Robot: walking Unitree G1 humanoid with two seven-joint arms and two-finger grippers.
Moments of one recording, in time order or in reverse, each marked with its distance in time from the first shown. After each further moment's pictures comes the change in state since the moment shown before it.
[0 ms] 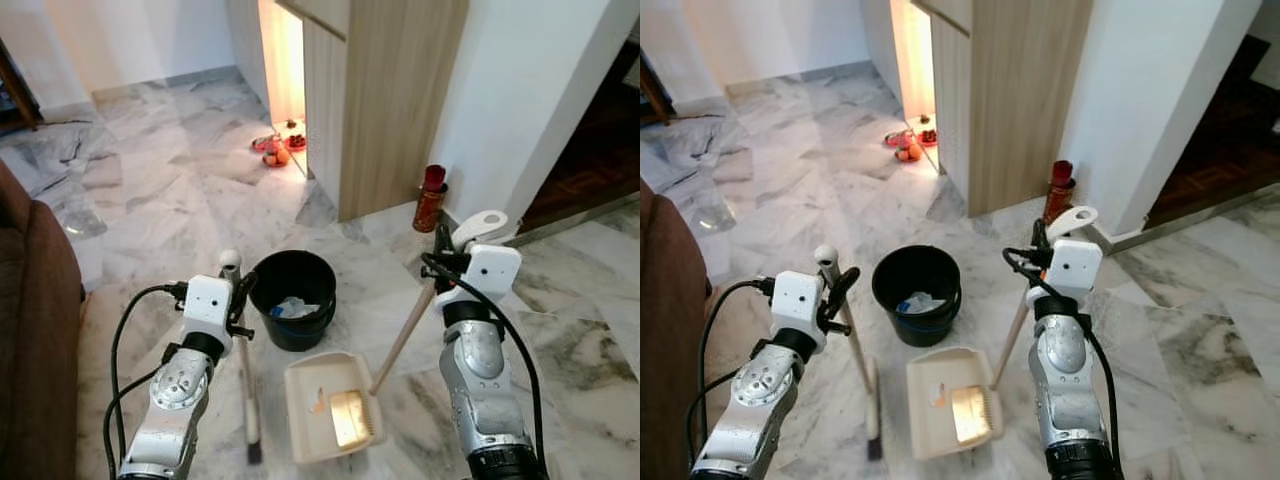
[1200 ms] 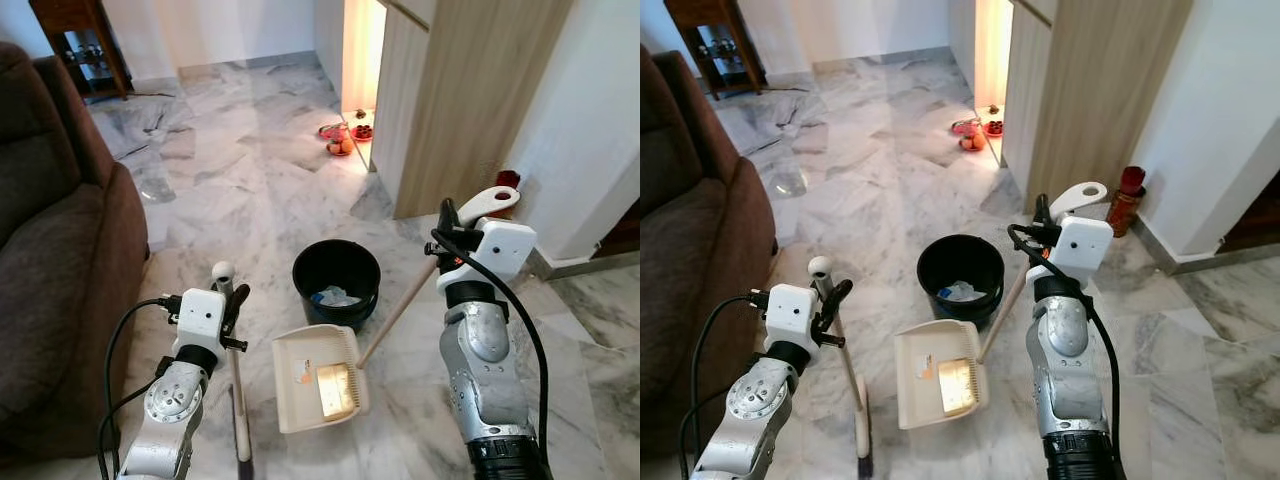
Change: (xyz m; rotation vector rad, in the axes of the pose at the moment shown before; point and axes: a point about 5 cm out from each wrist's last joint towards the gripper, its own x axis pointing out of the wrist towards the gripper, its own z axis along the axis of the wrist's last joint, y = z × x) left arm -0.008 0.001 -0.013 -0.010 0.040 0.014; right arm 0.008 0.005 0.018 0.038 -0.029 -0.008
